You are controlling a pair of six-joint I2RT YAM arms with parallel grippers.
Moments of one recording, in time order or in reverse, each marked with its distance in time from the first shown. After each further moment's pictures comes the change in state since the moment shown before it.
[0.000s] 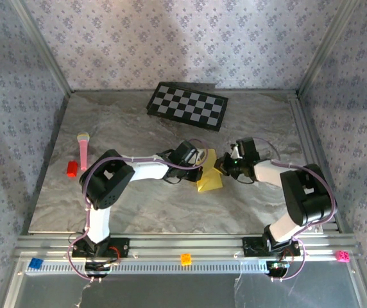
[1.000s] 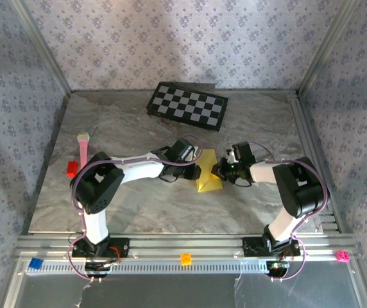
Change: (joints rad) left arm 0.013 -0.109 0.000 -0.130 -0.045 -0.082; right arm 0.013 0.087 -0.028 0.059 -0.024 -0.015
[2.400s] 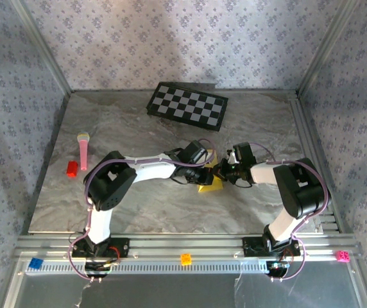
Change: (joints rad) left arm -0.079 0.126 0.119 0.010 0.232 -0.122; right arm -0.004 -0.010 -0.018 0.017 0.002 0.000
